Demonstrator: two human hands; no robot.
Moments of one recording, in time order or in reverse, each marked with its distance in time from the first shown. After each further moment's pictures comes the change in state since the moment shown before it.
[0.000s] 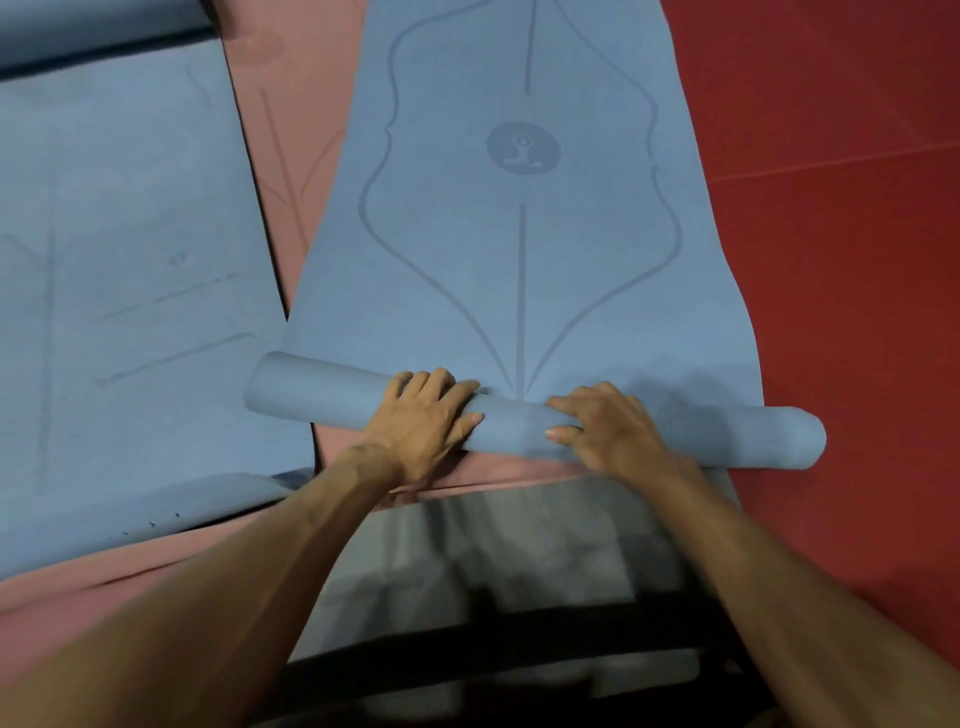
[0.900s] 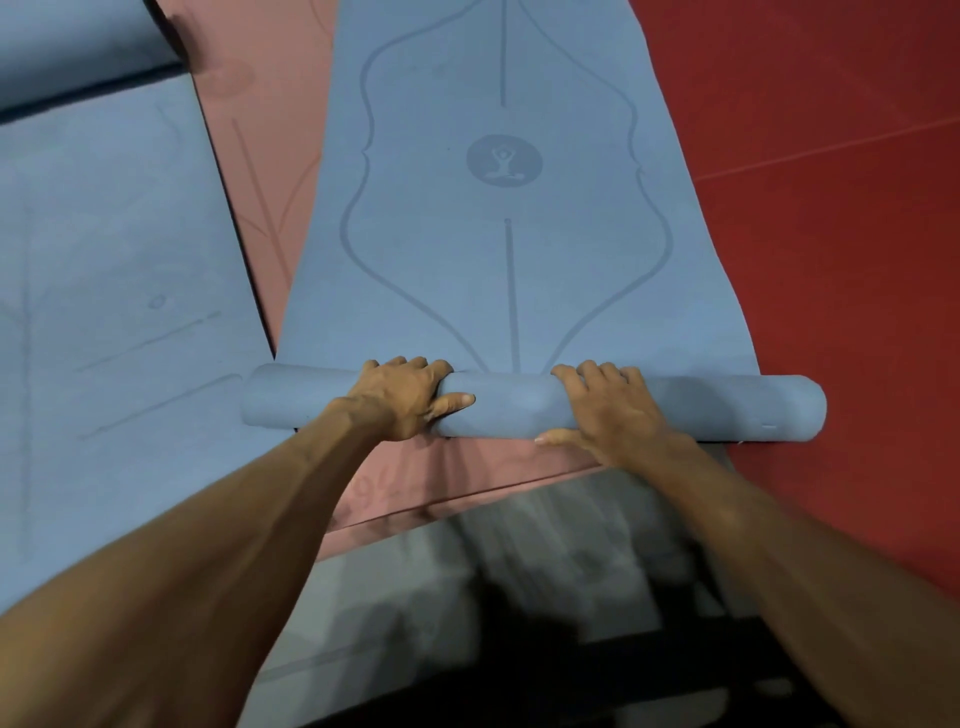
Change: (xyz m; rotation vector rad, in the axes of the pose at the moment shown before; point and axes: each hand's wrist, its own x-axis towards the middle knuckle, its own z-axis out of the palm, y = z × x) left_hand 0.063 -0.033 -0.033 0.133 -0.238 -0.093; right_hand 0.034 0.017 0.001 -0.341 0.113 -0.024
